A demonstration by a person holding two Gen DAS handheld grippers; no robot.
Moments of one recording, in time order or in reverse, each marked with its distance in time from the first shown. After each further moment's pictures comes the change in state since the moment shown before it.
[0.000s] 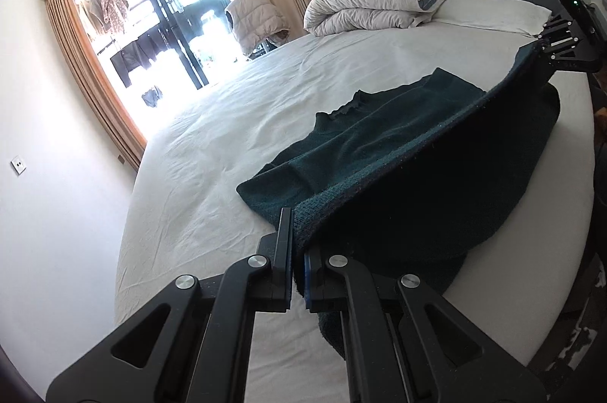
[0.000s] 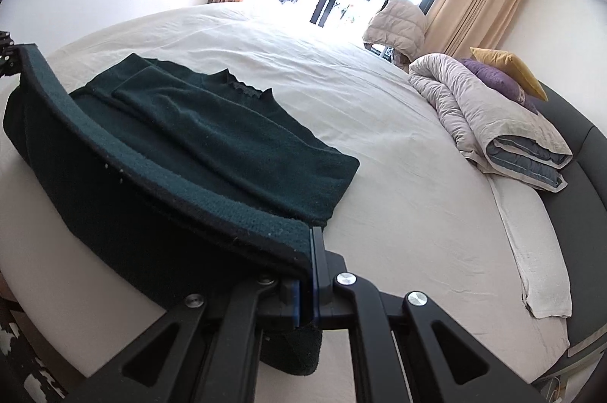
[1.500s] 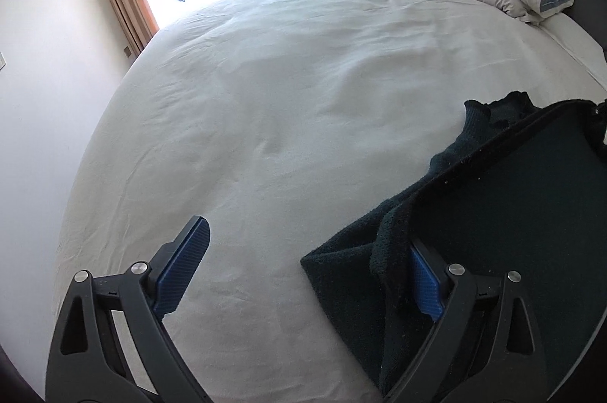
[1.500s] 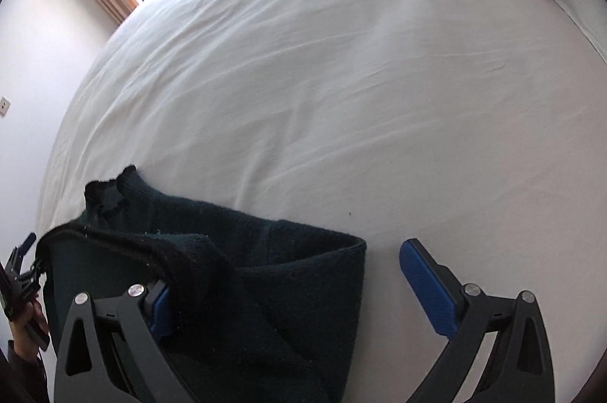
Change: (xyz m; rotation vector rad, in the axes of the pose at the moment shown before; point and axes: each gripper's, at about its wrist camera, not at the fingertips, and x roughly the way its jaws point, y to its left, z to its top) left arm 0.288 0.132 0.046 -0.328 0.294 0.026; right arm 0.269 -0.125 0.078 0.639 0.461 0.352
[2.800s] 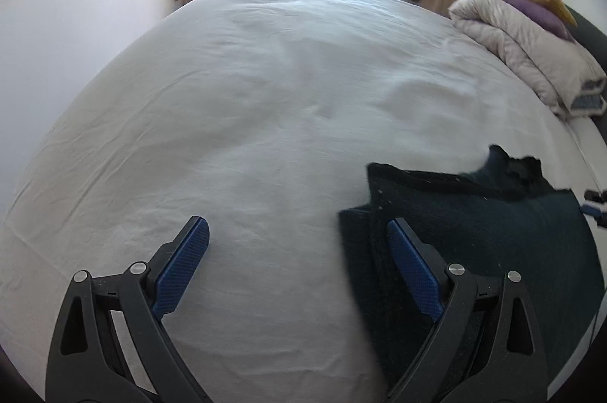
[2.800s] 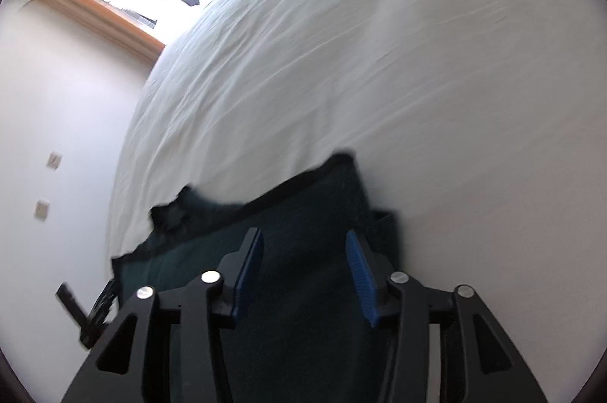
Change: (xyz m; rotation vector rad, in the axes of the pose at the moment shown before) left arm -0.012 0.036 -0.059 -0.386 -0.001 -0.026; right arm -0.025 -0.042 -0.024 0.228 -0.199 0.182
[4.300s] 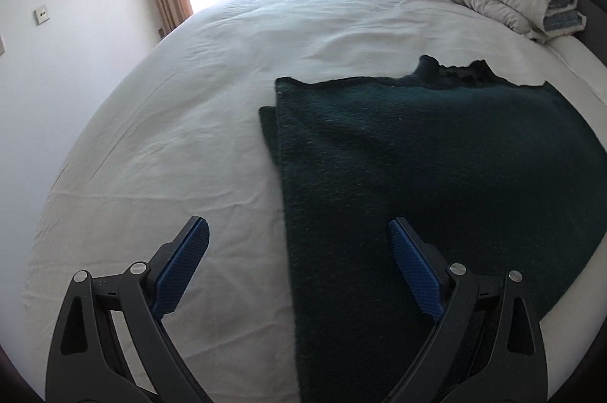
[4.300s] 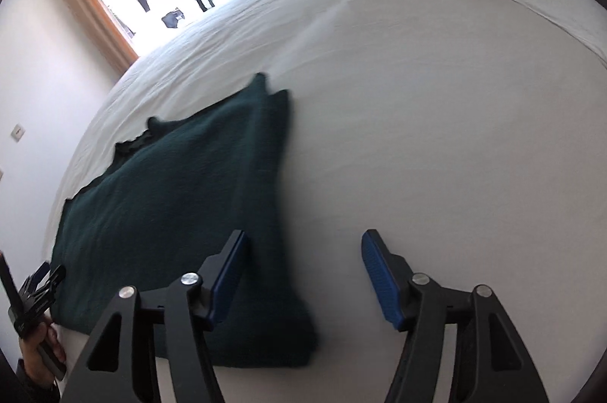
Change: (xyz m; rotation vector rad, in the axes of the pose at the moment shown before) left arm -0.083 -0.070 -0.103 0.263 -0.044 0.069; right arm -0.079 -0.031 -0.146 -0.077 -0.171 -0.156
